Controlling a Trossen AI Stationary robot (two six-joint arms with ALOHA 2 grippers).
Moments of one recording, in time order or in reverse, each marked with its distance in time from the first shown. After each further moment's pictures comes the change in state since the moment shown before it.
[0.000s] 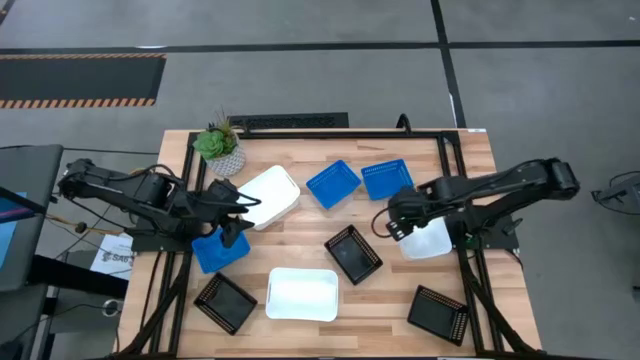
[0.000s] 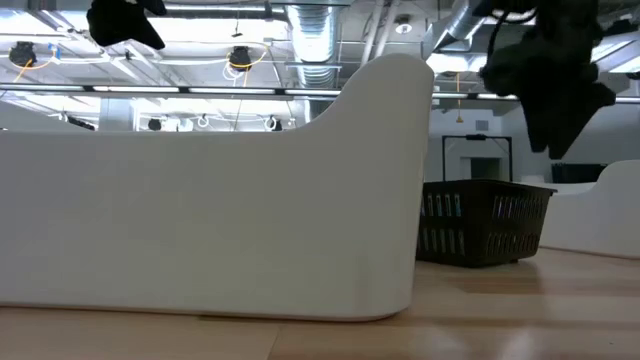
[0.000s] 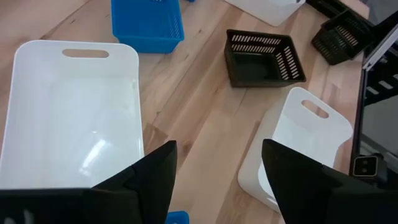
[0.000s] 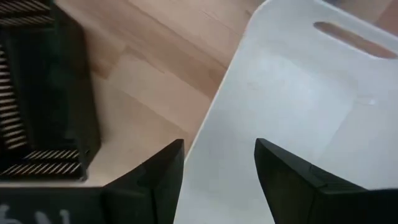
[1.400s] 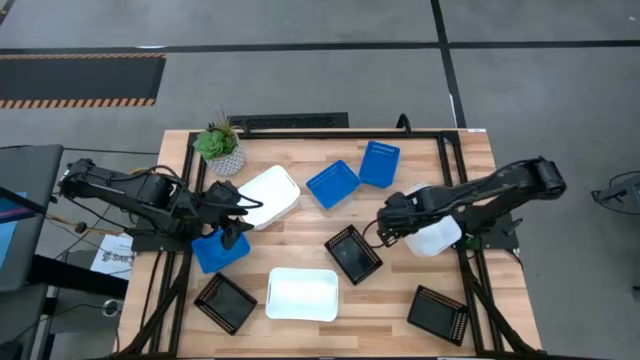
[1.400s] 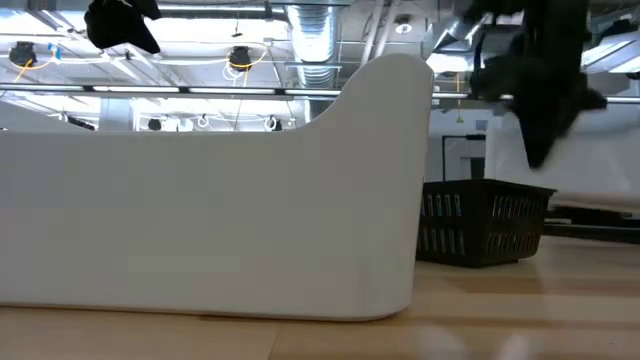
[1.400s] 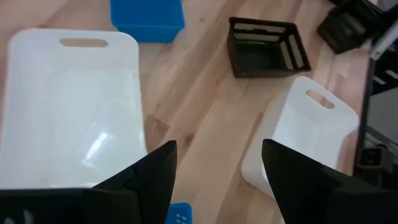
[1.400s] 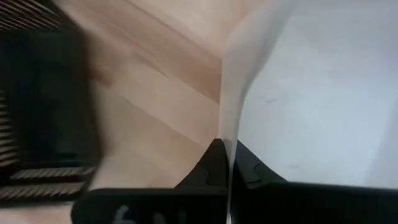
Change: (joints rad) left arm 0.000 0.009 -0.001 -0.018 0.029 0.000; right arm 0.061 0.115 0.054 0.016 0.077 0.051
